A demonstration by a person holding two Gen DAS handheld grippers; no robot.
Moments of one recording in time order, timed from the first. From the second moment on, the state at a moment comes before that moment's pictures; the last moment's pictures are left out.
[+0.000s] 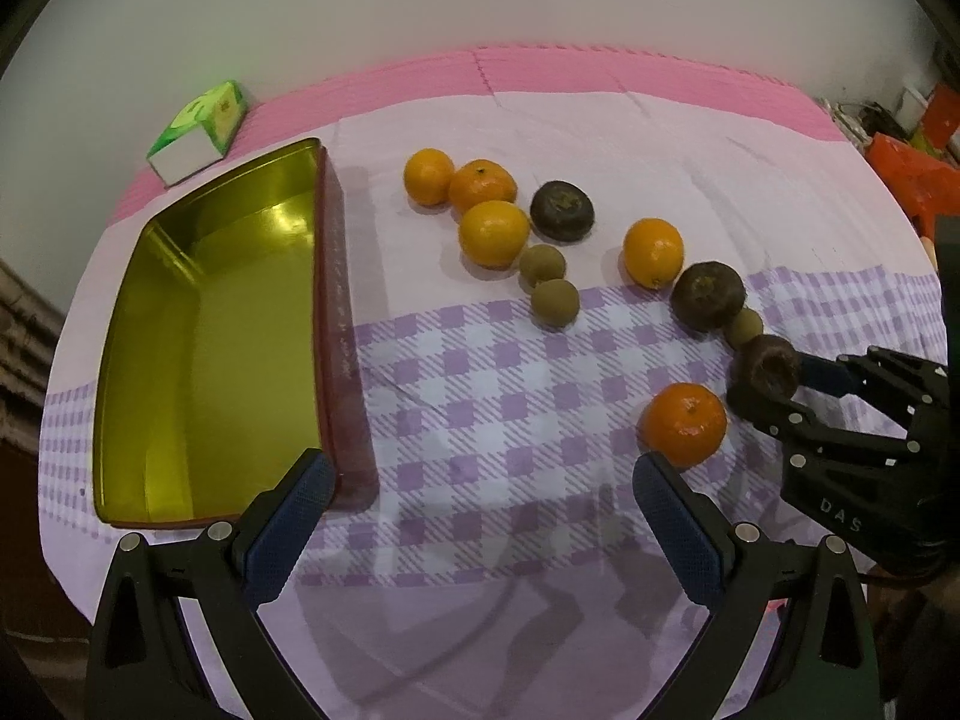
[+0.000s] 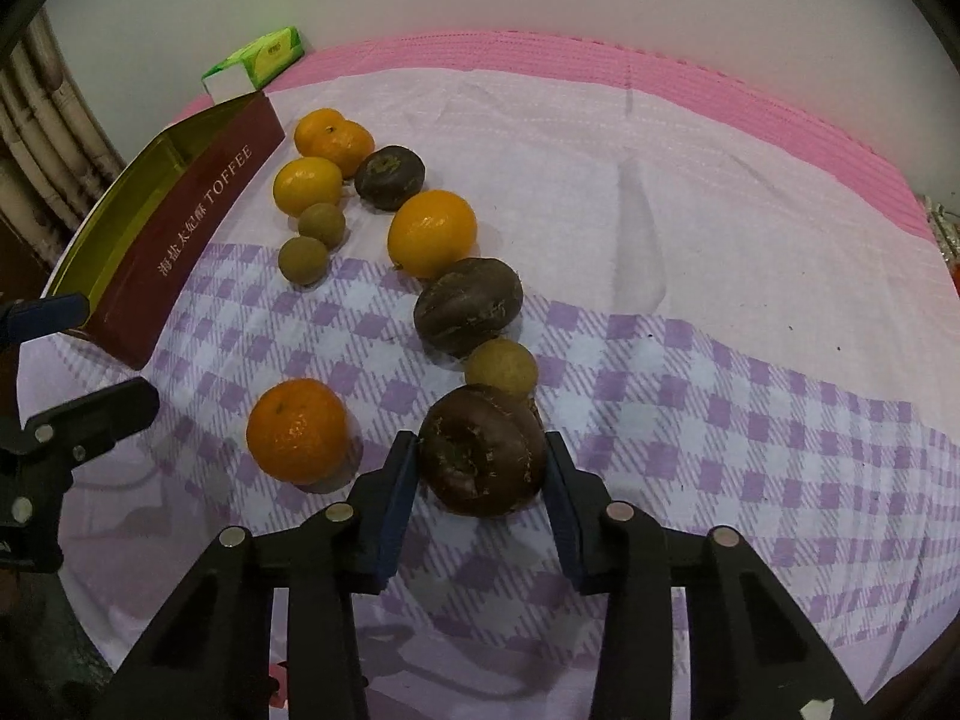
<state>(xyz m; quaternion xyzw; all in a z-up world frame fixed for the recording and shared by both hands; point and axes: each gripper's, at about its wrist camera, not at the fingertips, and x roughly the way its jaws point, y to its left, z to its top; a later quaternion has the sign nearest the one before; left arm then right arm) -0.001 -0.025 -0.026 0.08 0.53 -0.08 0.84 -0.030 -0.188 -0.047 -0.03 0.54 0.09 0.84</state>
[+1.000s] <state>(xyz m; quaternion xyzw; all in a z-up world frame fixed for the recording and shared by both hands) 0.017 -0.103 -0.057 0.10 0.57 -0.19 0.79 -0.010 -0.241 -0.043 0.05 0.54 0.02 0.84</state>
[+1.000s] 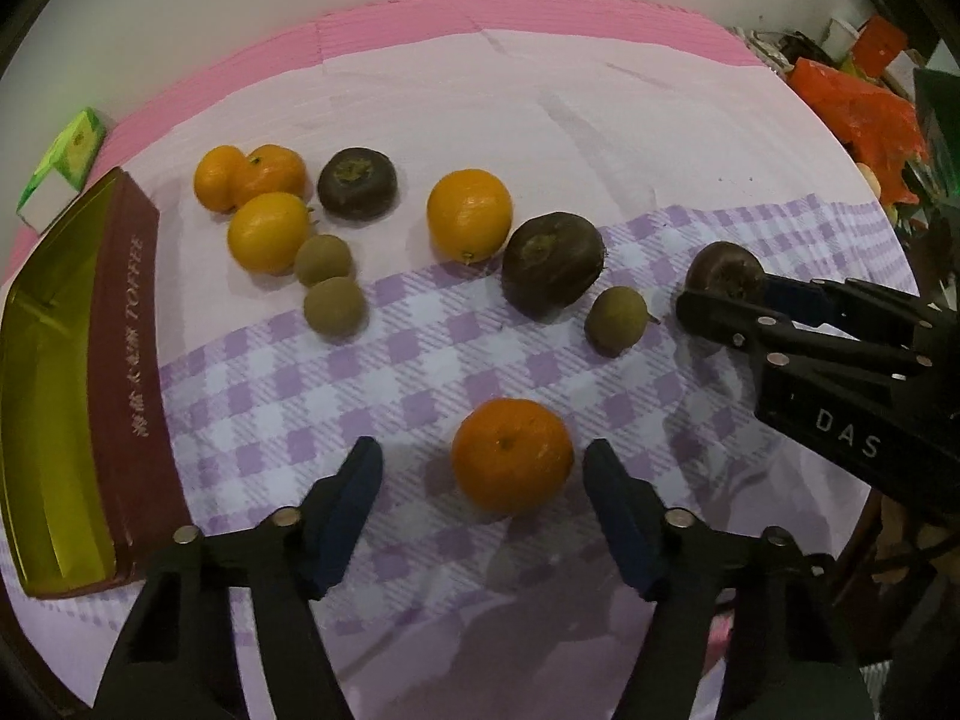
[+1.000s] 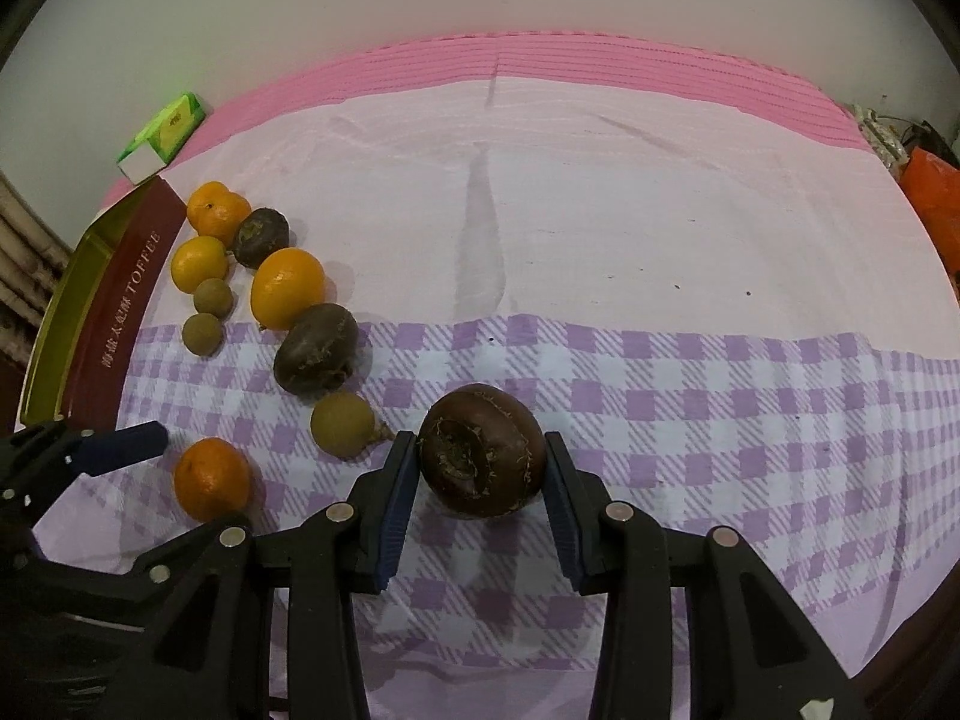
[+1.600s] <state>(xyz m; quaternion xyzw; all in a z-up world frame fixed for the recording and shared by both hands) 0.016 -0.075 -0.041 0.06 0.57 -0.19 0.80 -0.013 -0.242 -0.043 0.05 0.54 0.01 0.84</state>
